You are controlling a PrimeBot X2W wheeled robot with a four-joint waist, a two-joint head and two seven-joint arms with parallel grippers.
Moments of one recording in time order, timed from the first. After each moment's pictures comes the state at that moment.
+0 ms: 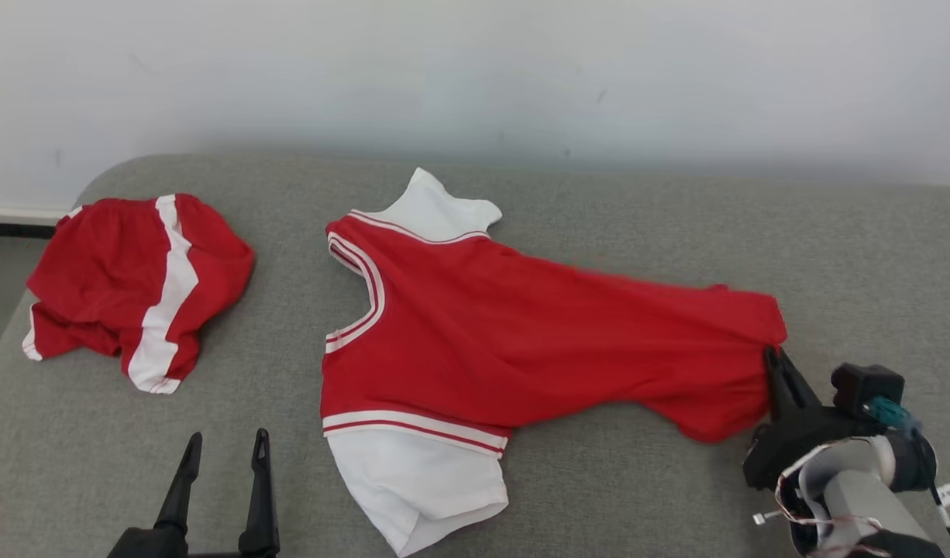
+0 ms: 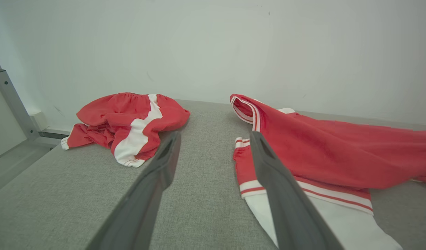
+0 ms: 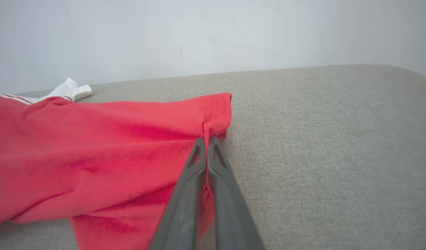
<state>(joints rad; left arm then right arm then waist) 0.00 0.05 0.02 0.14 -0.15 -0.12 -0.26 -0.49 -0.24 0.00 0.93 0.26 0.13 -0.26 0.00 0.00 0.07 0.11</state>
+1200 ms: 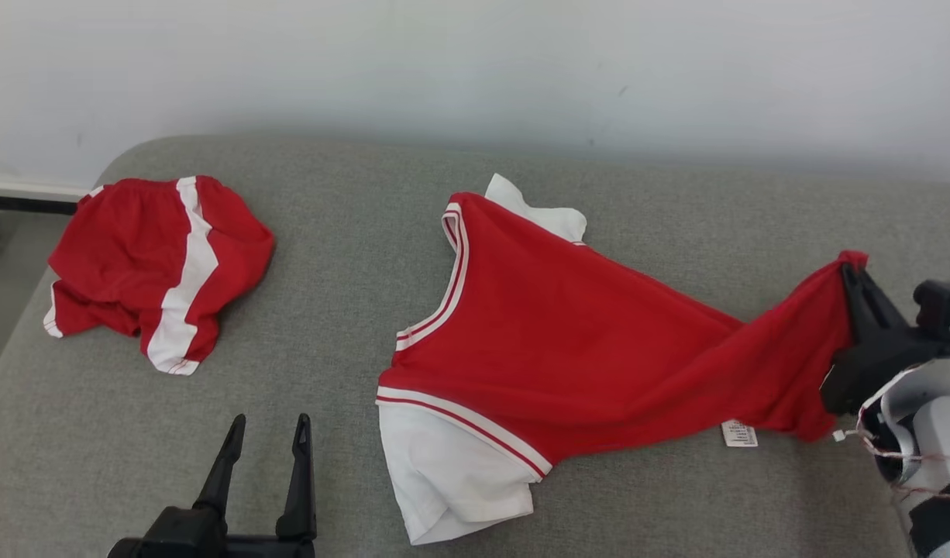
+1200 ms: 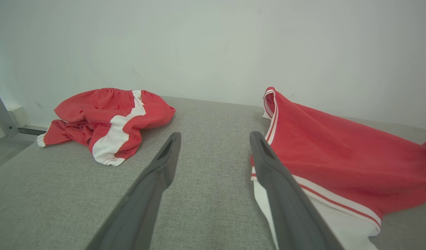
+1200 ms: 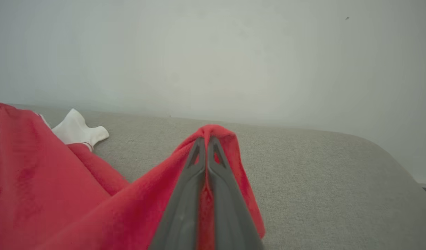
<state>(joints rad) -0.04 0.05 -0.06 0.17 -0.19 -0.12 -0.26 -0.46 -0.41 -0.03 0.59 0.24 0.13 -0.08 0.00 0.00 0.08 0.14</state>
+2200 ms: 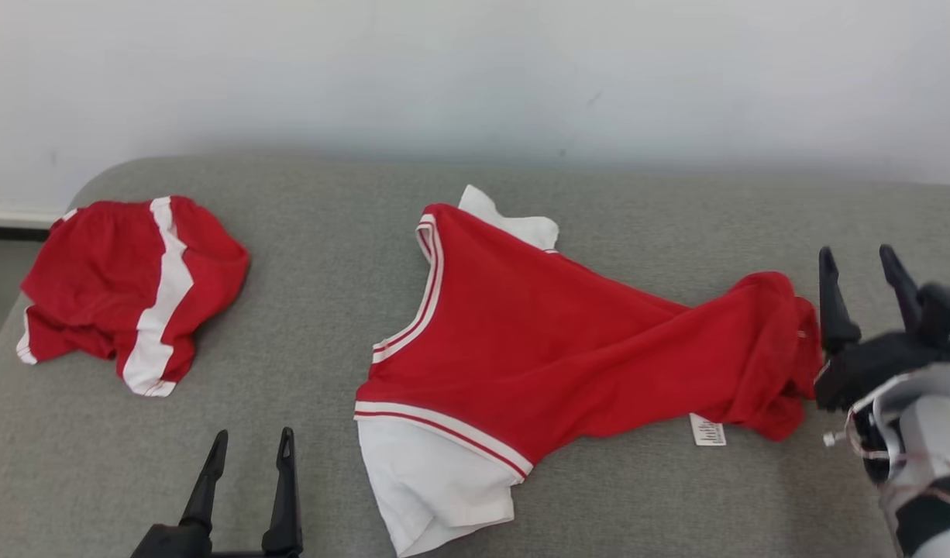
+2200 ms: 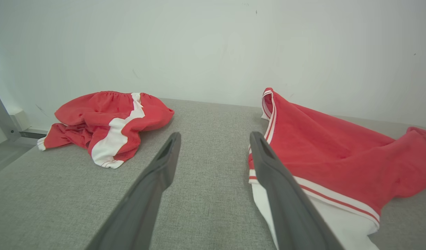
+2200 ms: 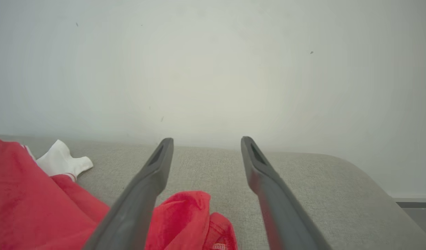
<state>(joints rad) -0.01 0.05 -0.05 0.15 -0.17 -0.09 -0.26 -0.57 -0.40 -0.02 0.76 0.22 0.13 -0.26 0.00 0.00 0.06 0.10</state>
